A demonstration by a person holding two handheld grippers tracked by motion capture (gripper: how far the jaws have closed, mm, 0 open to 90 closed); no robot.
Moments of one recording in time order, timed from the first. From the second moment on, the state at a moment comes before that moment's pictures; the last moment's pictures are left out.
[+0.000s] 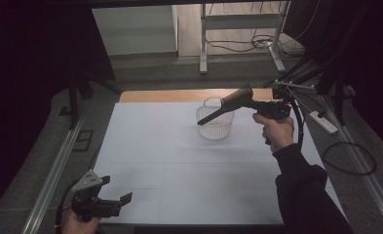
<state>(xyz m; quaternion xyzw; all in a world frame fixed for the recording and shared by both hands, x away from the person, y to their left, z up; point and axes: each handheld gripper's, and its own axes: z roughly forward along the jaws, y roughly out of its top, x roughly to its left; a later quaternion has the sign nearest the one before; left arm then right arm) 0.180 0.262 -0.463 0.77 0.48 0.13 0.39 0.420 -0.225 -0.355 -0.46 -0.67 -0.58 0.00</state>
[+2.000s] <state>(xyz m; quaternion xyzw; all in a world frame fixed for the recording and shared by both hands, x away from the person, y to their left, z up) 0.184 0.258 -0.464 0.79 0.48 0.12 0.37 0.463 -0.203 -0.414 -0.52 -0.68 -0.52 -0.02</state>
